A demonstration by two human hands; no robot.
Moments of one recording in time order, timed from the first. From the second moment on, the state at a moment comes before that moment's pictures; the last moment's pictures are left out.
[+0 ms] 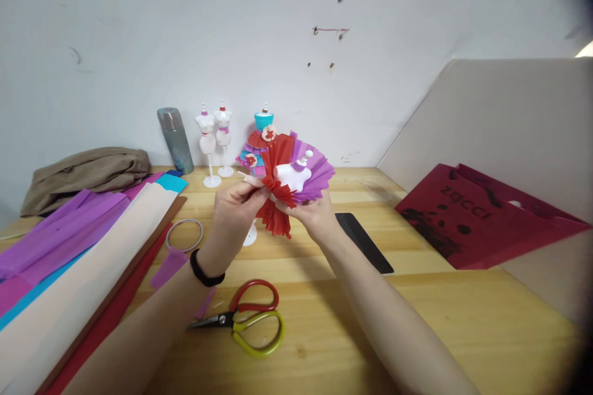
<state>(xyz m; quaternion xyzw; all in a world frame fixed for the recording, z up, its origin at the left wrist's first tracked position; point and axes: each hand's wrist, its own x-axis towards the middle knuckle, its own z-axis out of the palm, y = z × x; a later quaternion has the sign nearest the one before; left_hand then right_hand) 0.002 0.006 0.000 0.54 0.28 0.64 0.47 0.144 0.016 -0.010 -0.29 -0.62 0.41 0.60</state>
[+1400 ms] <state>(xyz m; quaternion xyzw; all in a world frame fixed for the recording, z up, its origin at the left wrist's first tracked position) -0.002 0.005 -0.002 0.71 0.33 0.62 0.04 0.131 0.011 -0.017 -0.34 -0.57 0.35 0.67</state>
